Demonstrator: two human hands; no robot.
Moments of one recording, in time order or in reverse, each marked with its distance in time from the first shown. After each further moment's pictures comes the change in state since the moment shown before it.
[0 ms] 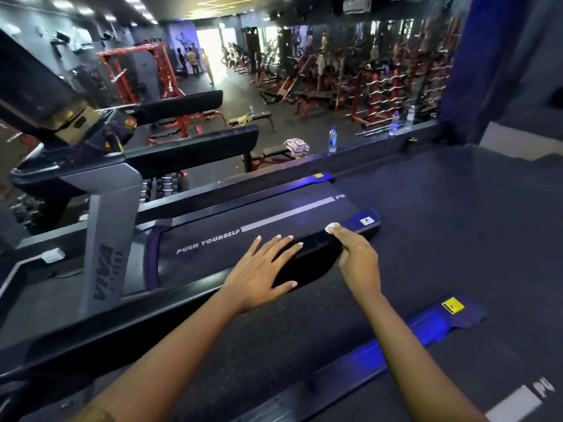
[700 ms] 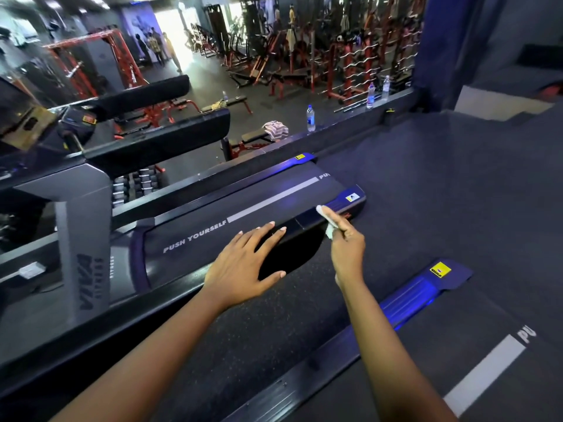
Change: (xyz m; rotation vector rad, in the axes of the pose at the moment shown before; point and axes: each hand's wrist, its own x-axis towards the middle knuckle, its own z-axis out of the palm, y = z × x) left_hand 0.001 -0.001 0.007 -0.002 0.110 0.032; right_hand -0.010 -0.001 0.014 0.734 0.201 0.503
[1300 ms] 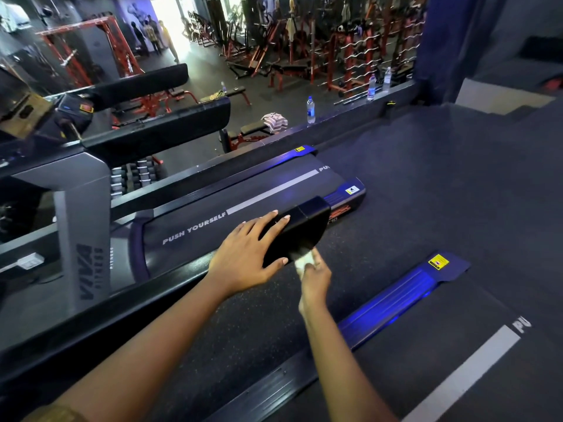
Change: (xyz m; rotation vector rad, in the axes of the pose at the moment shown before) left_hand 0.001 0.000 0.000 -0.004 -0.031 -0.004; right_hand -0.063 0.057 0.042 0.156 0.171 0.489
